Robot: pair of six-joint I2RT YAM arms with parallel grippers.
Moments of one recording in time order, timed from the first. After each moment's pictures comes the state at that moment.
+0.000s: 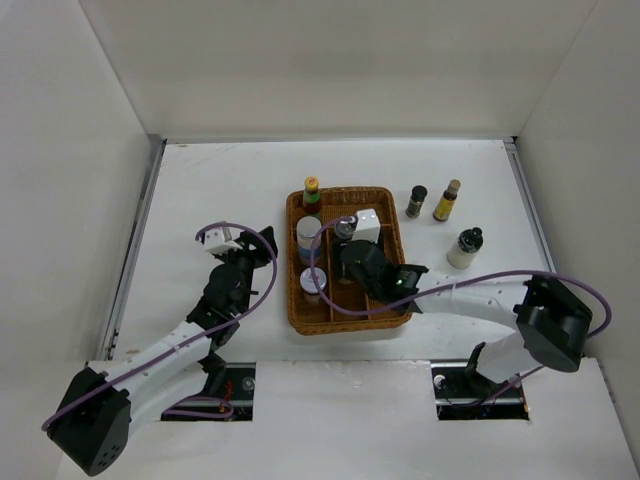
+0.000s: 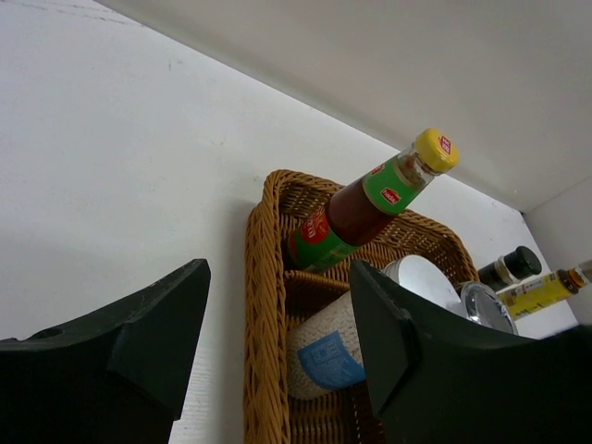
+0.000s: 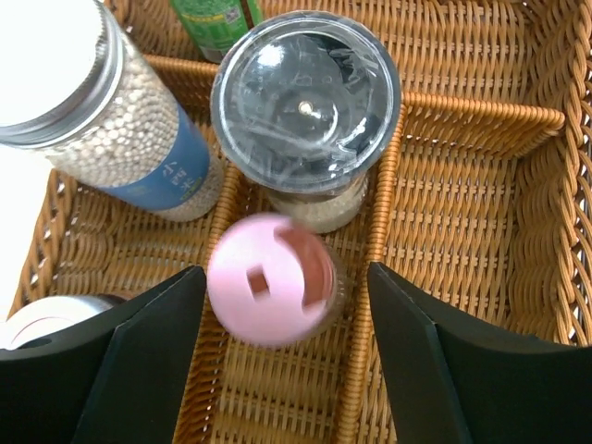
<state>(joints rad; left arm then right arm) -0.60 0.83 0.22 0.63 -0.56 -0.54 1.01 1.47 0.85 0.01 0.63 0.50</state>
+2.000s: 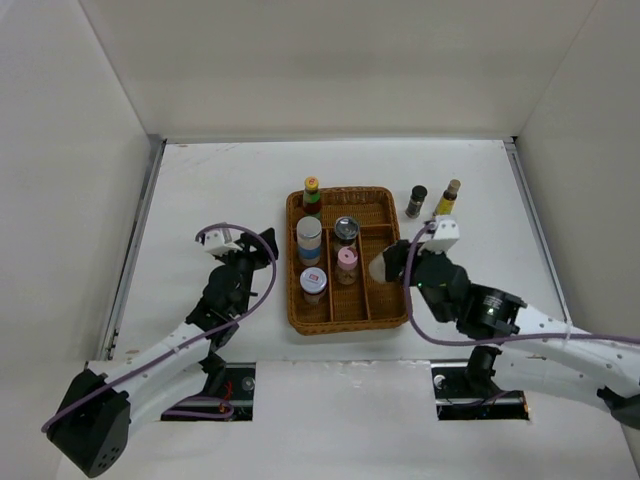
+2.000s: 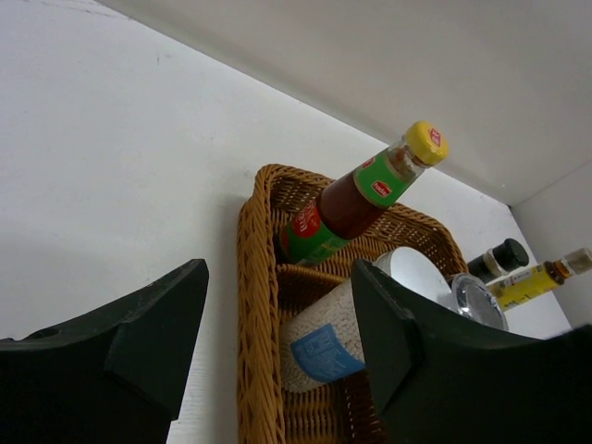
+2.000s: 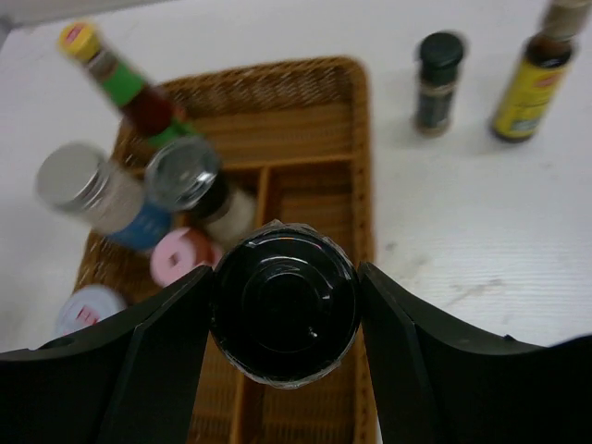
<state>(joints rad) -0.60 0.80 0.21 0.63 -0.54 -0.55 0.98 0.80 0.73 -0.31 0.77 0.53</state>
